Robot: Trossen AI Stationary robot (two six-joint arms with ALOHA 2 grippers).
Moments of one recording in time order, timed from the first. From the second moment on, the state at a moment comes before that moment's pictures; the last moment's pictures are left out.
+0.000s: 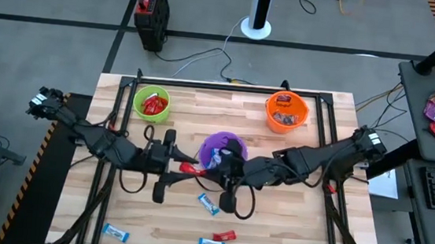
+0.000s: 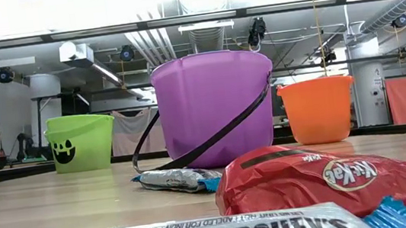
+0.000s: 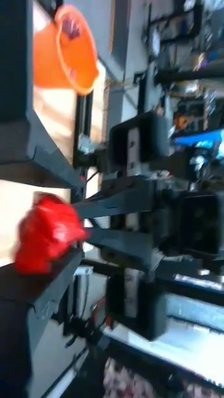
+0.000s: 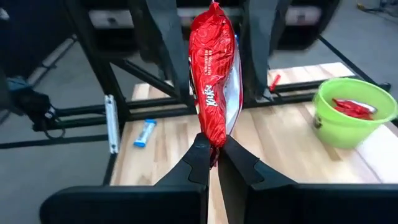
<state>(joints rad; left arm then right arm) -0.50 1.19 1.07 0.05 -0.47 -0.15 0.38 1.71 1.73 -0.39 0.34 0.25</state>
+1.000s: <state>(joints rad) 0.18 1.08 1.09 -0.96 -0.66 -0.58 0.16 1.58 1.73 -0.80 0.43 0.49</state>
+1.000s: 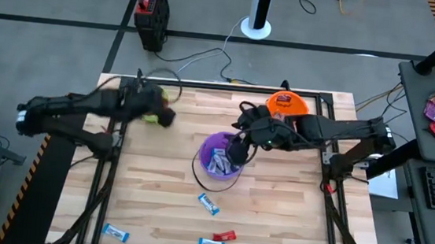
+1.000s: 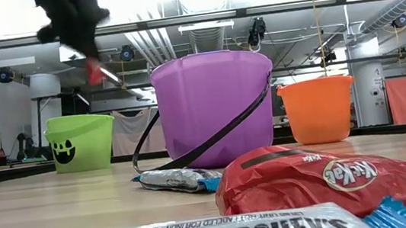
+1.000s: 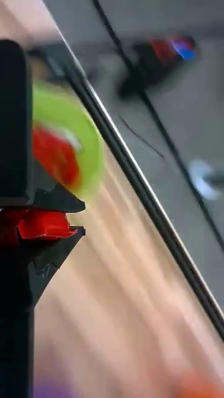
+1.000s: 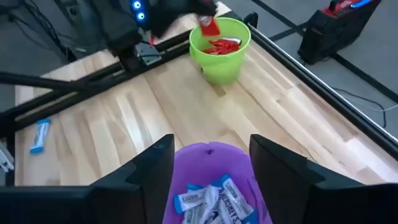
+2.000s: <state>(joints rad) 0.65 1.07 1.02 -0.96 0.08 -0.40 0.28 1.63 1.58 -0.99 0.14 0.99</state>
